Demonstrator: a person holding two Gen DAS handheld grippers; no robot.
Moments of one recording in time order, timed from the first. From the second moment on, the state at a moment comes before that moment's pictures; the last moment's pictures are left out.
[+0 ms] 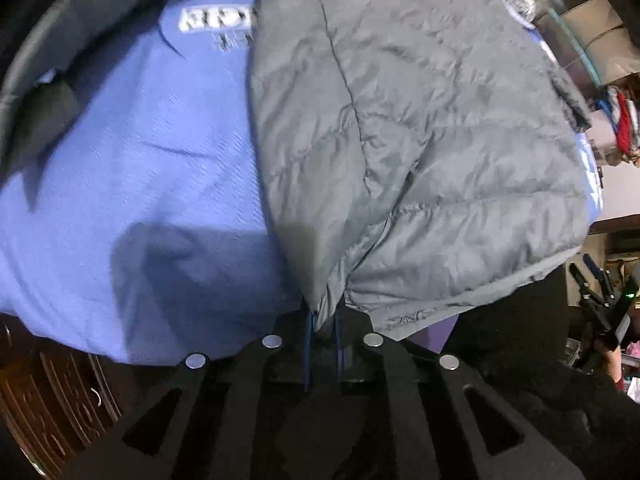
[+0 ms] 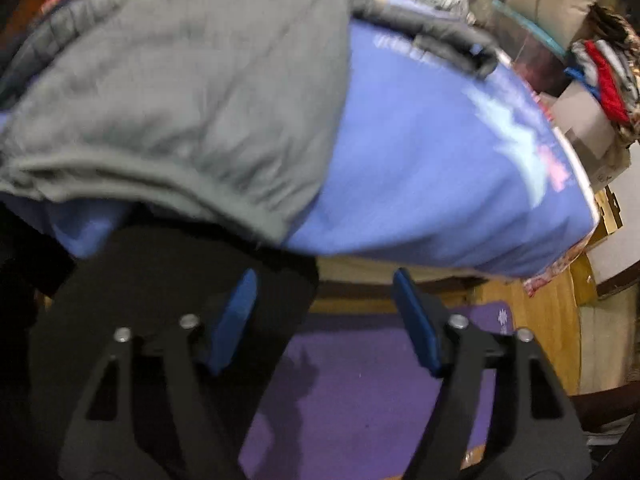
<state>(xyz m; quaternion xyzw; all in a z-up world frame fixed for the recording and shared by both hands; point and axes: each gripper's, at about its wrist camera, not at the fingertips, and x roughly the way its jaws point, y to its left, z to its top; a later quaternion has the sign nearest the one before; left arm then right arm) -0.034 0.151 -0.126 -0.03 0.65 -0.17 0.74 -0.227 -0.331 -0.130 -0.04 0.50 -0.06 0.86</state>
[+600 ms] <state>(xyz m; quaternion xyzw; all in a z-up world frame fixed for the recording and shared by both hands) -0.091 0.362 -0.054 -0.18 0.49 -0.01 0.85 -0.018 -0.001 -0.007 0.08 0.41 0.37 0.83</state>
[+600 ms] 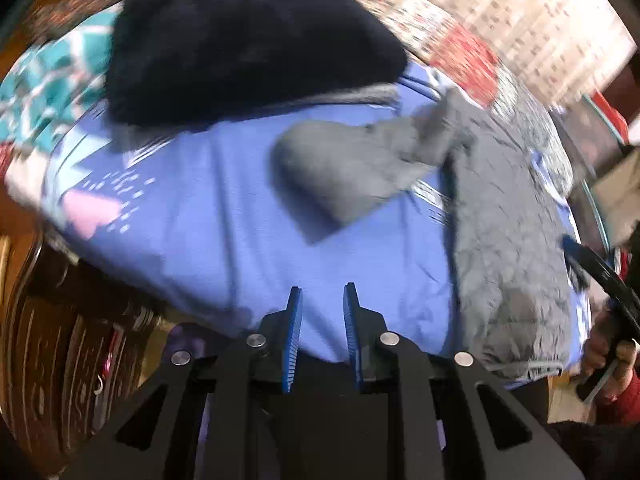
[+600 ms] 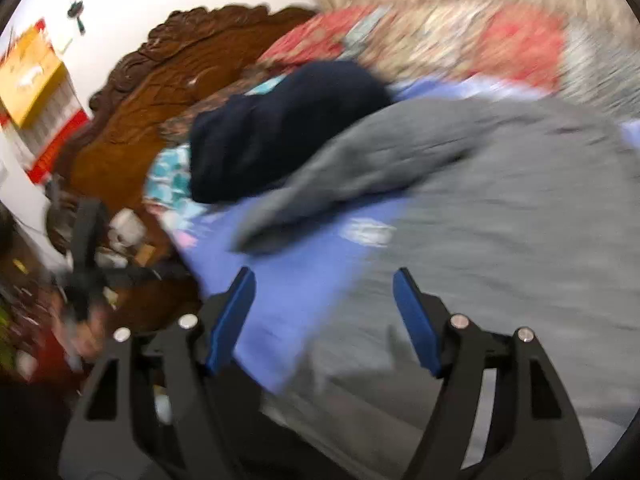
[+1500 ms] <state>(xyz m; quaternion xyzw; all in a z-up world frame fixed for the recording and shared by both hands) 0.036 0.250 -0.012 -0.13 0.47 -0.09 0.87 0.092 -0.210 0.082 -0.07 0.41 0.16 0.89</state>
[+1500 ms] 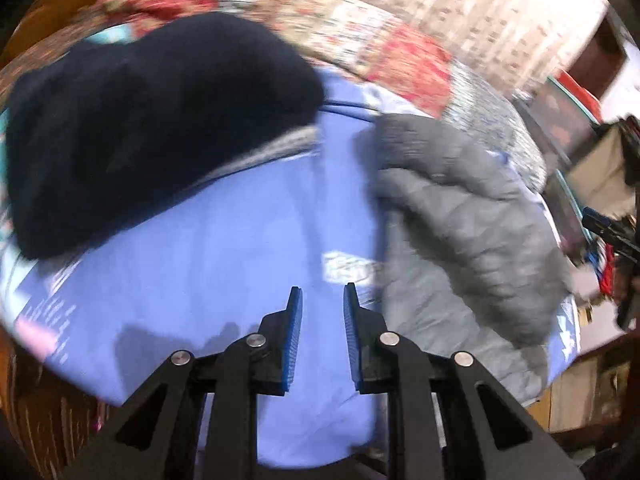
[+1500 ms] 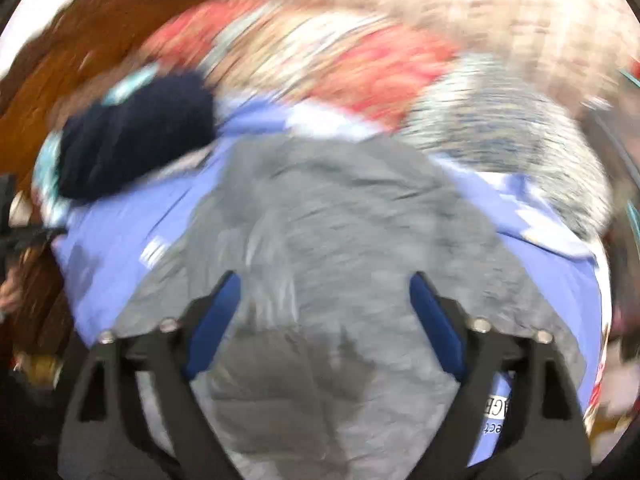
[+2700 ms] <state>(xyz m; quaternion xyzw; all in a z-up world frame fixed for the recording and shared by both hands) 0.353 0.089 -0.055 -0.09 0.52 -0.03 0.85 0.200 -0.384 -0.054 0.09 0.36 -0.03 0.93</state>
